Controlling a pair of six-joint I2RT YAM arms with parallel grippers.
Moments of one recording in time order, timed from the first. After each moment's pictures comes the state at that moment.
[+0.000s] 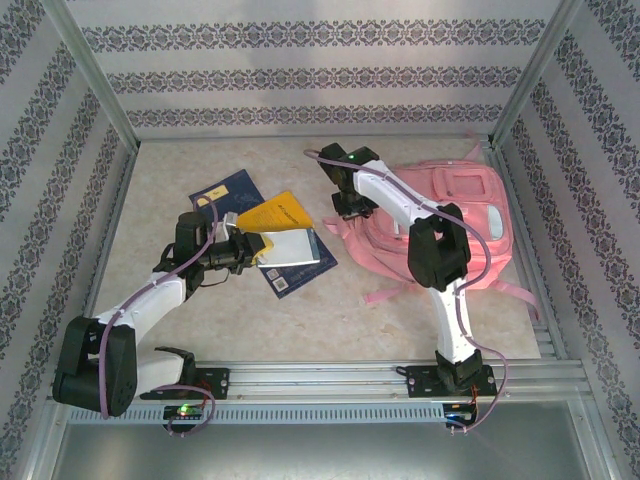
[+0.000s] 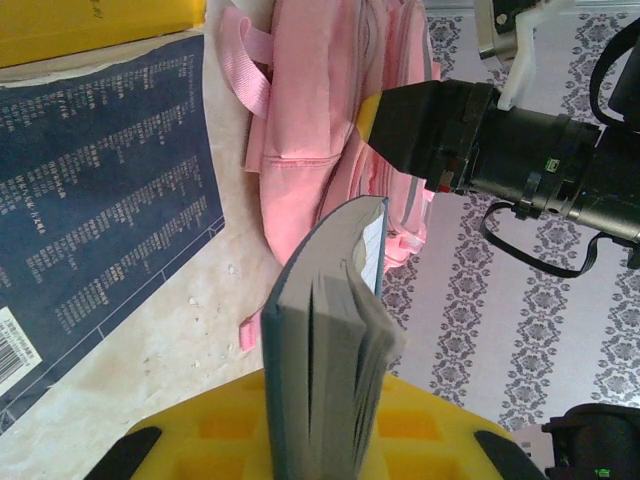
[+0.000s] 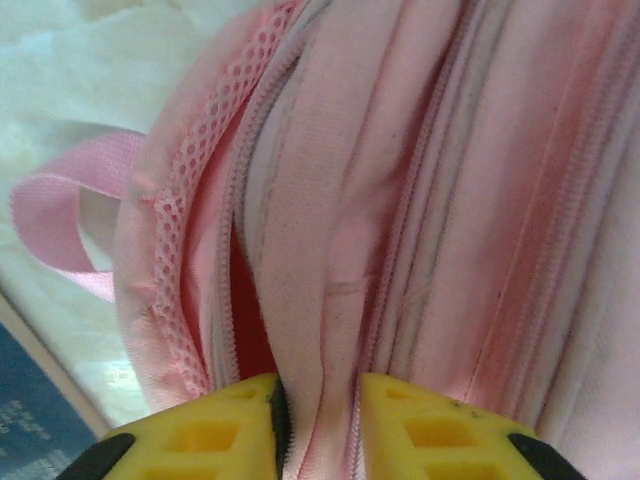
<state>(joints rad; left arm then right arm) -0.15 1.21 0.54 0.12 0.85 -1.11 0.53 2.17 1.96 -1.24 0.25 0.34</state>
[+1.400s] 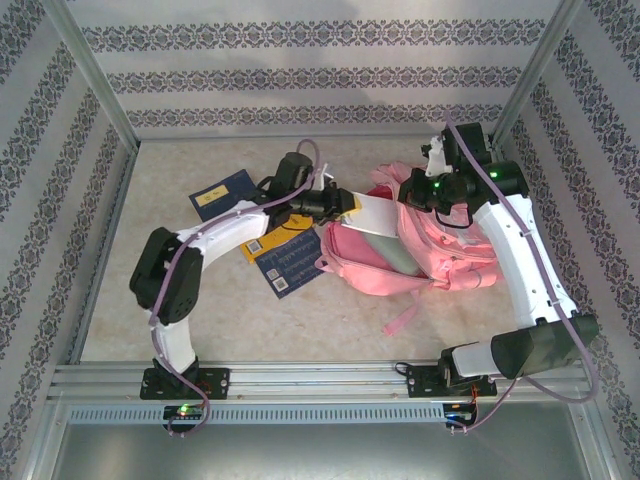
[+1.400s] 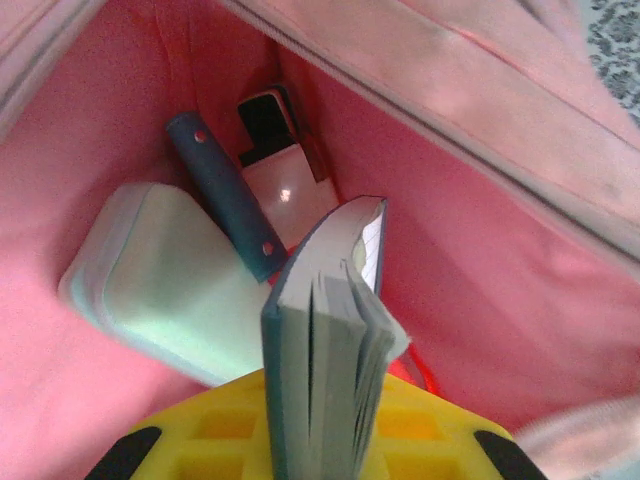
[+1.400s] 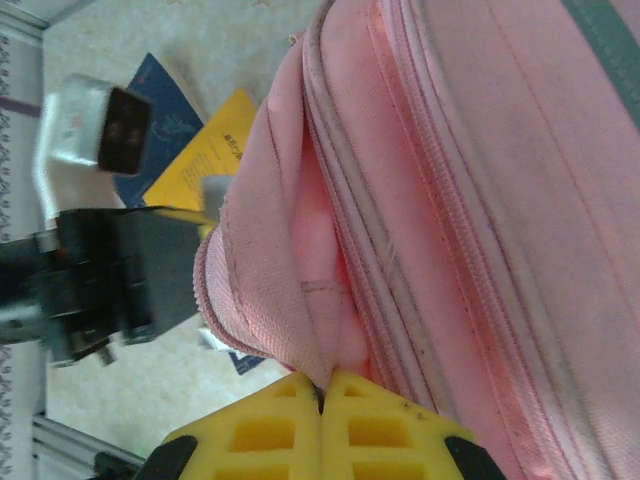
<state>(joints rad) -0.58 1.89 1.43 -0.06 0.68 -1.03 0.19 1.39 1.59 -1.15 -0.39 0.47</state>
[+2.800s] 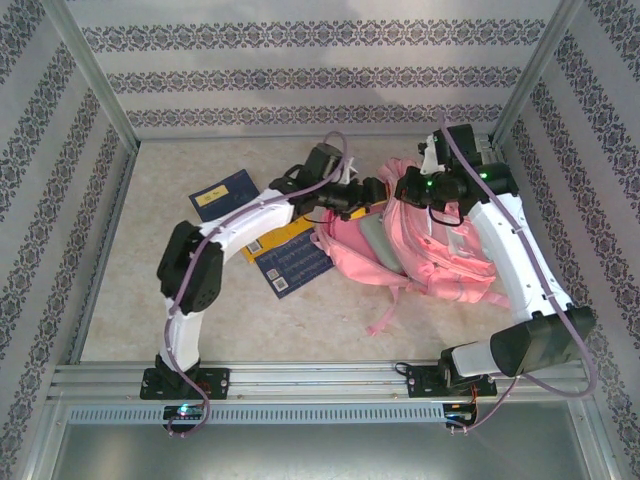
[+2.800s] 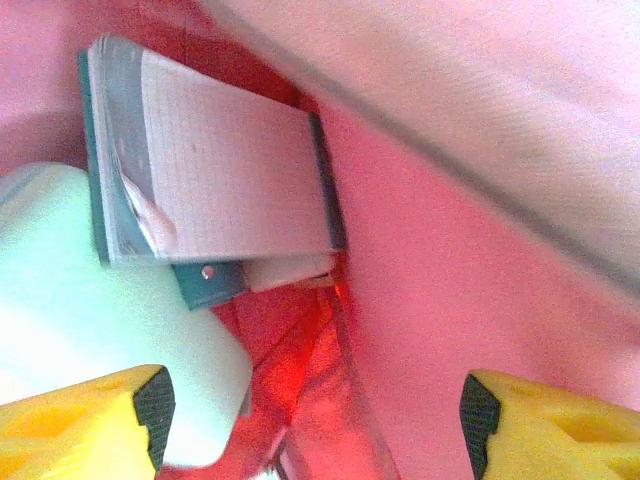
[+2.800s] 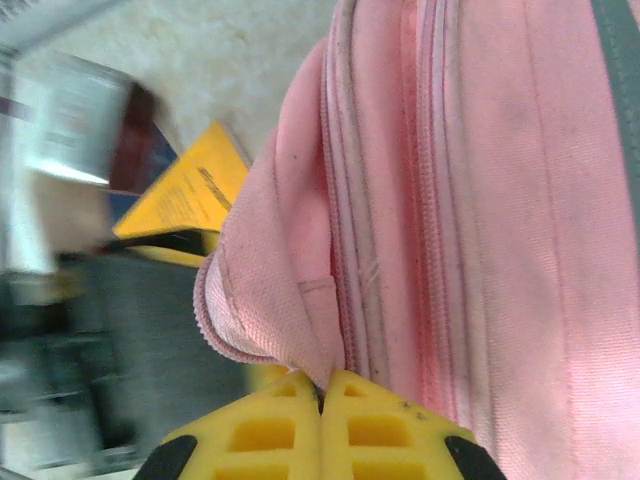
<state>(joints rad) -0.64 1.97 1.67 -0.26 0.60 -0.94 0.22 1.41 1.54 -1.06 -0.27 0.47</state>
